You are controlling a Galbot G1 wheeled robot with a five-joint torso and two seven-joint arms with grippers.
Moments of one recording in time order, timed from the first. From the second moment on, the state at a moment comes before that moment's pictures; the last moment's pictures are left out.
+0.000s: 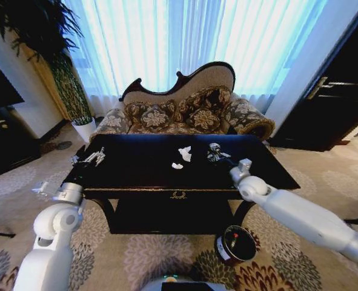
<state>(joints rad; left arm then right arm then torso) 1.24 -1.22 -0.83 -2.16 -0.78 0.19 0.05 -0.62 0.49 -0.23 1.76 1.06 0.17 0.17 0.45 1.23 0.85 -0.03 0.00</state>
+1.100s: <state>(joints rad) 1.31 -1.24 -0.85 -2.29 -0.80 0.18 0.05 -1.71 0.74 0.83 2.27 1.06 0.20 0.09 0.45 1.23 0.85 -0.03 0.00</state>
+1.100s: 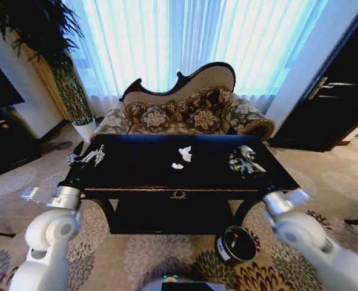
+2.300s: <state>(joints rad) 1.37 -1.27 -0.88 -2.33 -0.80 0.18 0.05 -1.84 1.01 0.84 1.94 0.89 0.51 -0.18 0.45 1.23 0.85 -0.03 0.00</state>
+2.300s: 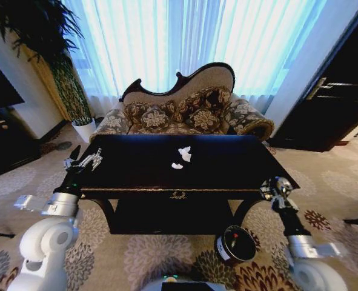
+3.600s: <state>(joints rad) 1.36 -1.19 -0.94 -2.33 -0.86 0.18 0.03 -1.34 1.16 0.32 0.97 0.49 0.53 0.03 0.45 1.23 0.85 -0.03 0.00</state>
